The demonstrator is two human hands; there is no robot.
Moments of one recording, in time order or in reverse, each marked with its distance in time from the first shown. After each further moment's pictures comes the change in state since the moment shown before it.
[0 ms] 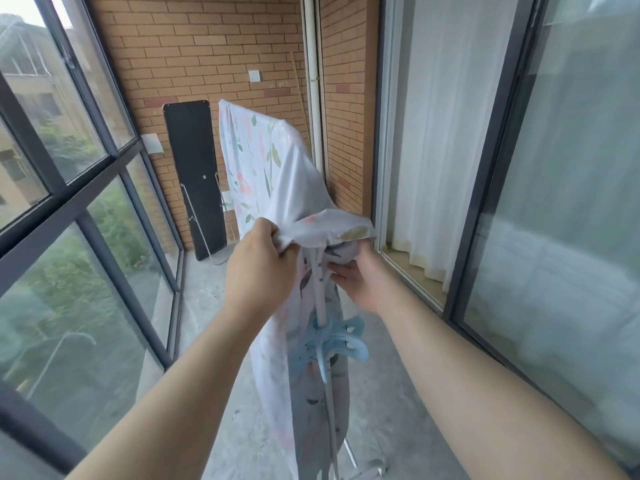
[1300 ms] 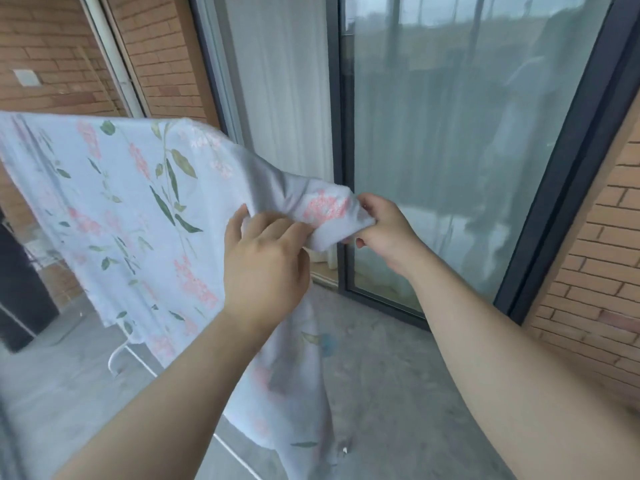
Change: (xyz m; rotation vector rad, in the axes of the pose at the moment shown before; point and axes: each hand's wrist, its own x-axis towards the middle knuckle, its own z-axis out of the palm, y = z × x) left_hand 0.040 -0.013 0.039 -0.084 -0.016 0.870; right_hand -0.076 -0.047 -0.016 -0.754 0.547 -0.565
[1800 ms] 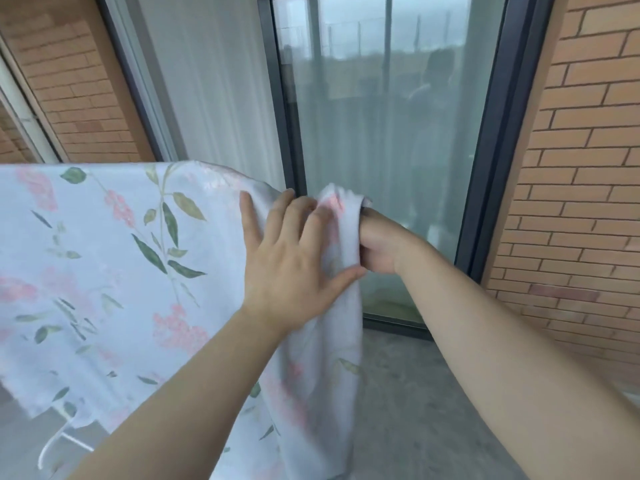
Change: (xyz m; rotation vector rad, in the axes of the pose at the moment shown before) left_hand 0.036 -0.039 0.003 -0.104 -0.099 0.187; right_hand 0.007 -0.060 0.038 0.349 -0.094 0.224
